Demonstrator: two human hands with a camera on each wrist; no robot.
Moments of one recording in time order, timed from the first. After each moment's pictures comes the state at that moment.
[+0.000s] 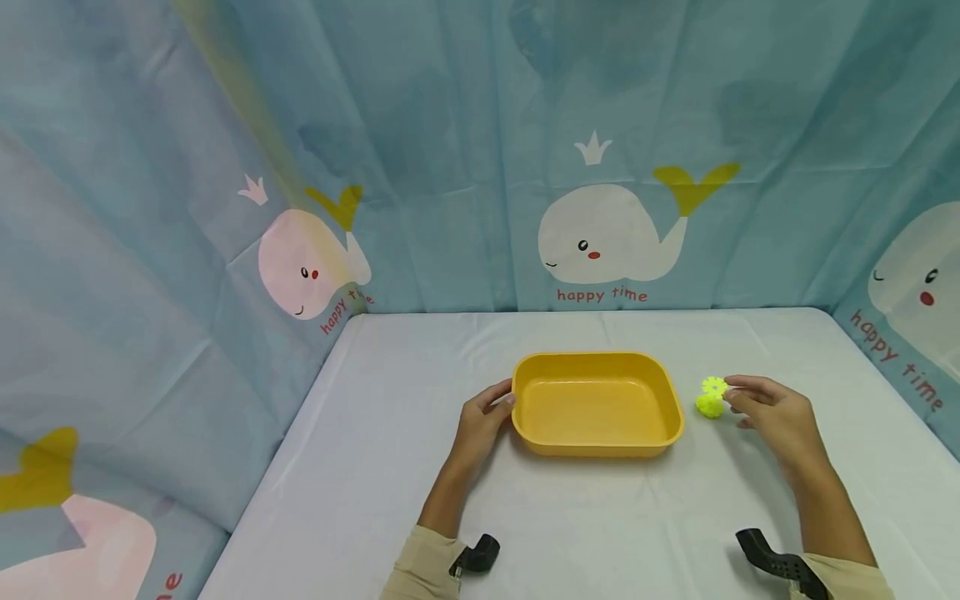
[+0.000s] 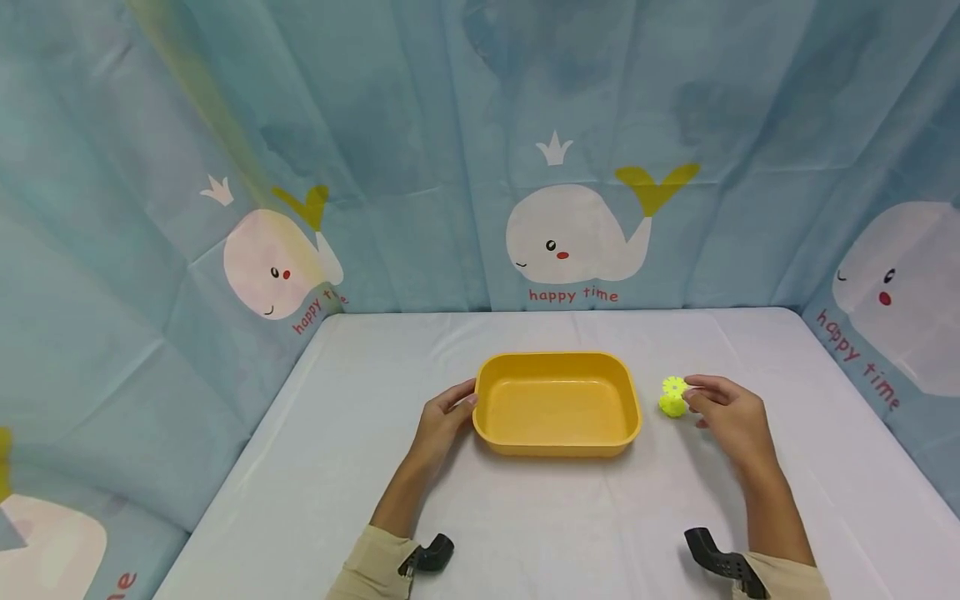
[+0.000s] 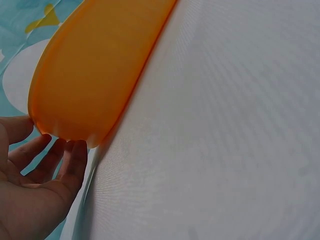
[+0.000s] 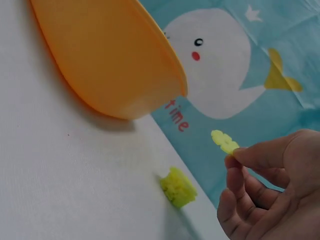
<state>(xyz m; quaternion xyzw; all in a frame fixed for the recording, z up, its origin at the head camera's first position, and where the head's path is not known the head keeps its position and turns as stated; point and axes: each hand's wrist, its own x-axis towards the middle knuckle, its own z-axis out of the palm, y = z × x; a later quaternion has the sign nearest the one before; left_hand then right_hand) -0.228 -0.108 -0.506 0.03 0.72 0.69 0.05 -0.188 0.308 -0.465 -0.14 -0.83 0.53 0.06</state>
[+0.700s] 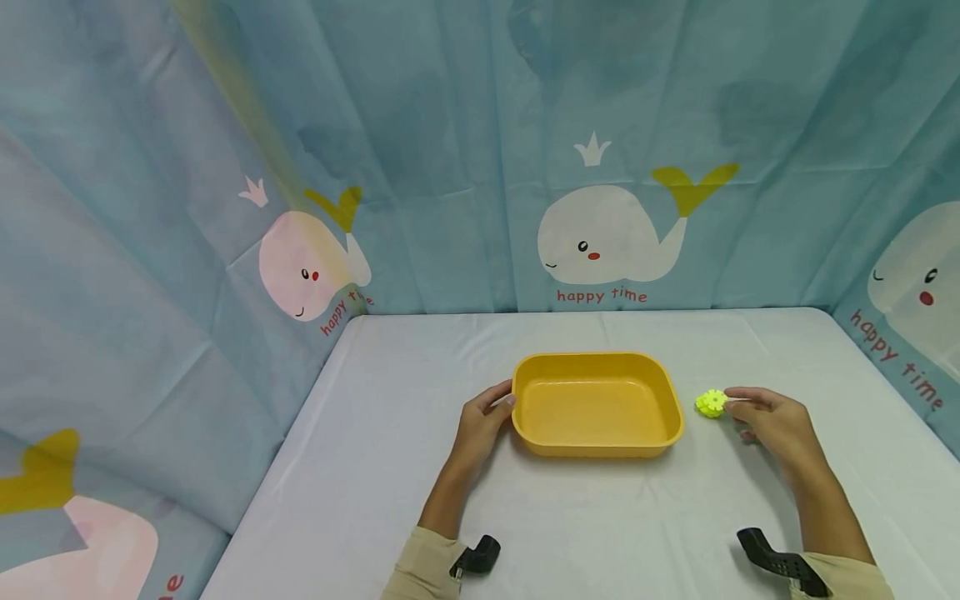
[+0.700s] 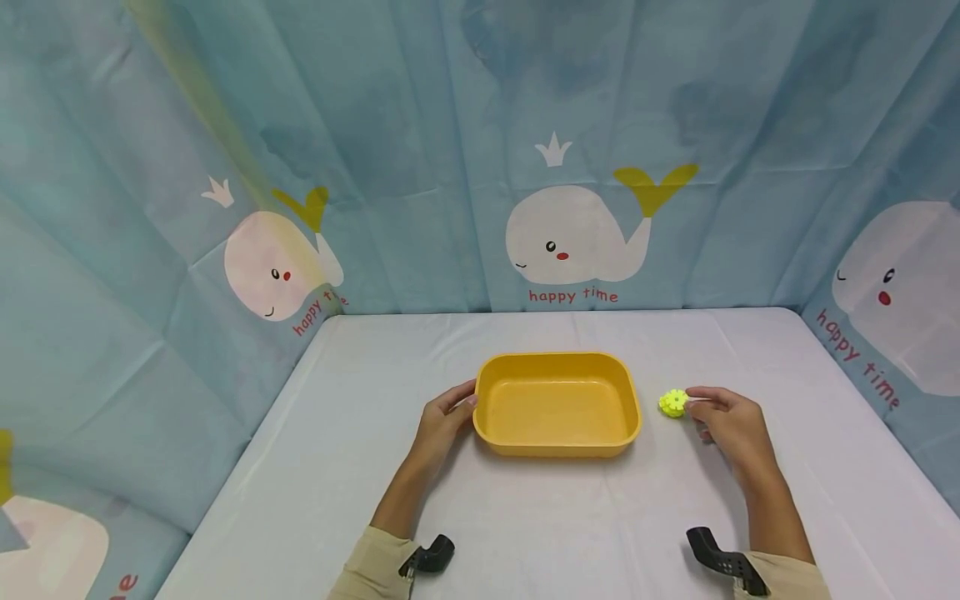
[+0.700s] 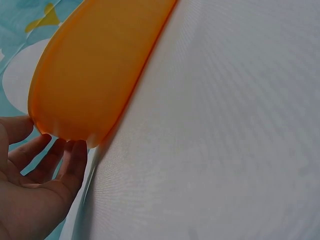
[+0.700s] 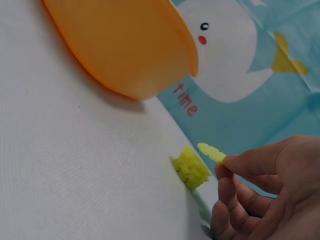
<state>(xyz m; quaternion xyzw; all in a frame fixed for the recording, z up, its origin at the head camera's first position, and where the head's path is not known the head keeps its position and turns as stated) -0.226 -0.107 -0.503 0.04 0.71 0.70 0.04 -0.191 0.317 -0.481 -0.18 -0.85 0.50 0.01</state>
